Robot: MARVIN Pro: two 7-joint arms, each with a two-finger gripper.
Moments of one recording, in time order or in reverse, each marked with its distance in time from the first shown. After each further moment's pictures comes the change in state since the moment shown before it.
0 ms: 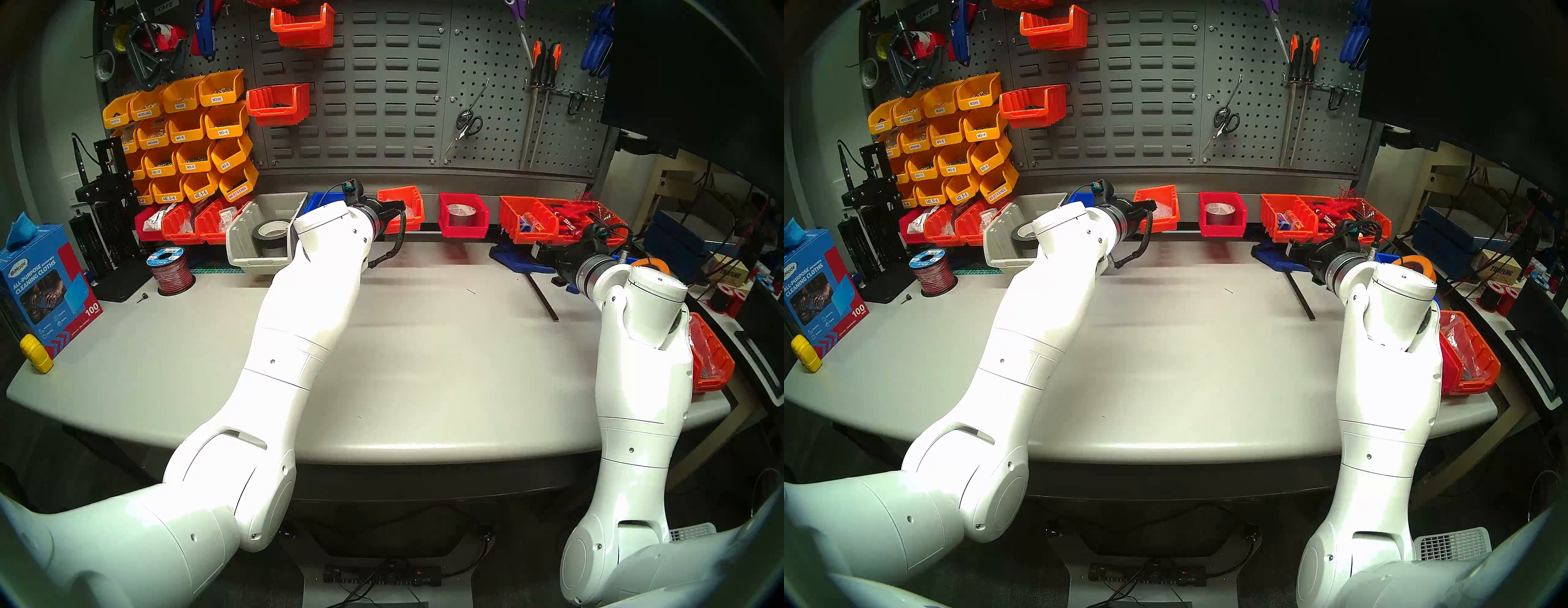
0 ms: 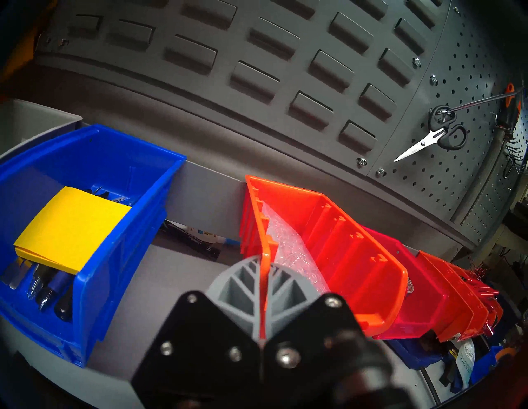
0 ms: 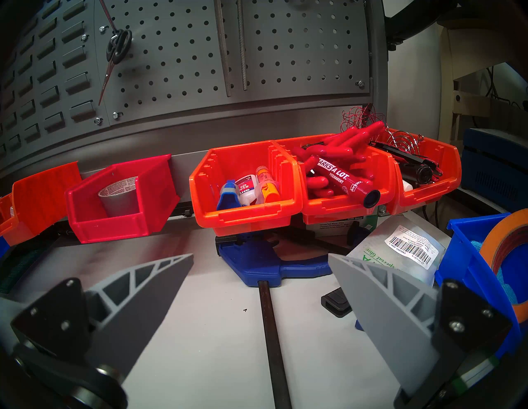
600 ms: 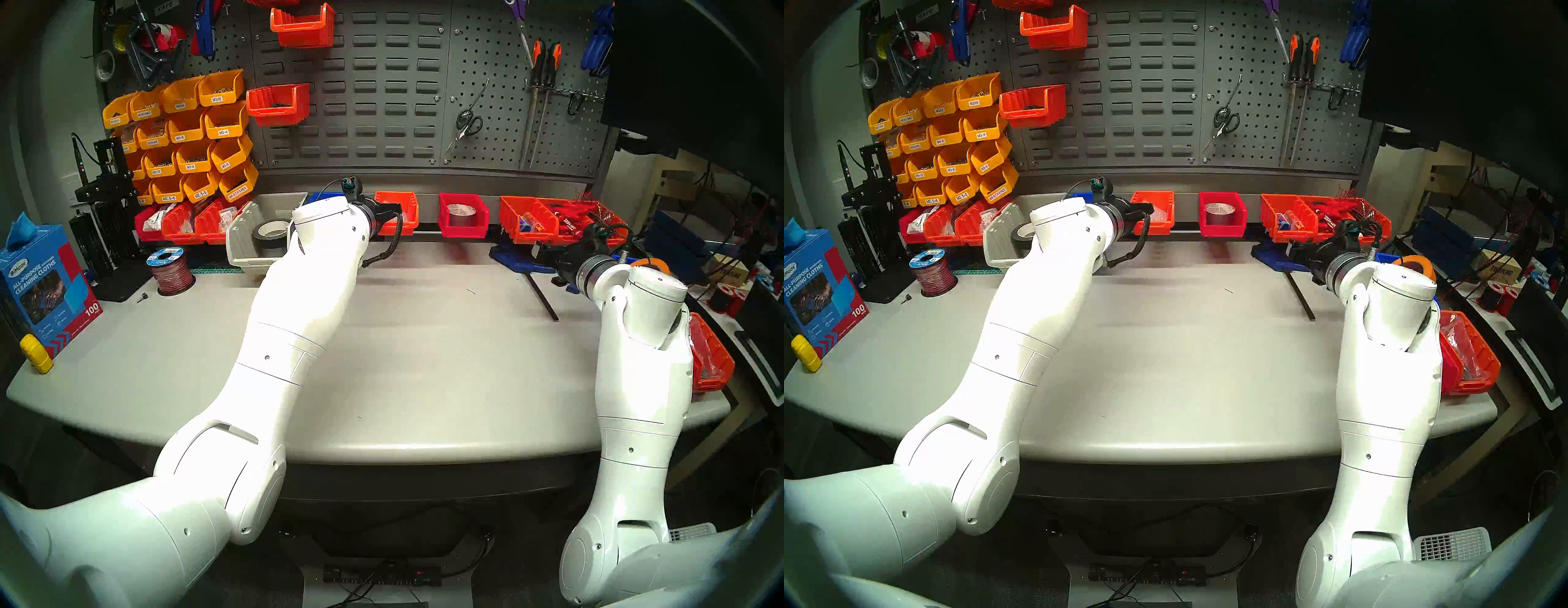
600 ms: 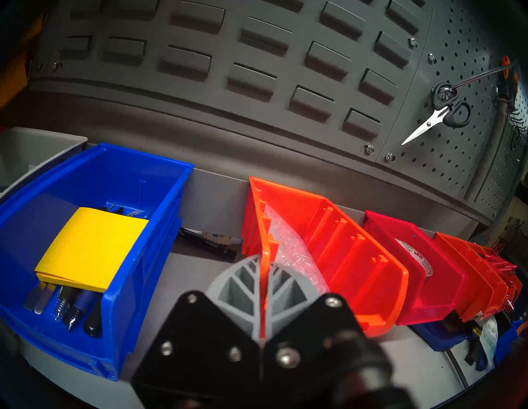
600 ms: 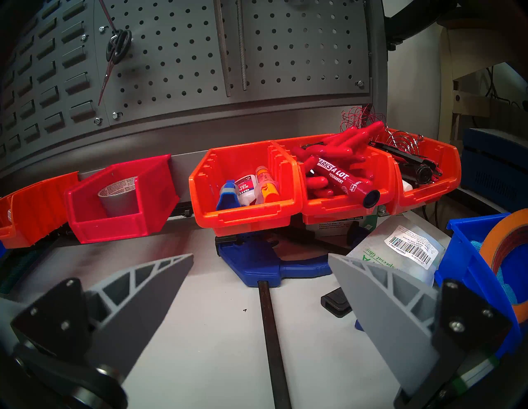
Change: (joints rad) left arm -0.021 0.041 0.026 -0.013 0.039 0.076 0.008; right arm 0.001 -0.003 0.002 0.000 -0.005 0.000 0.003
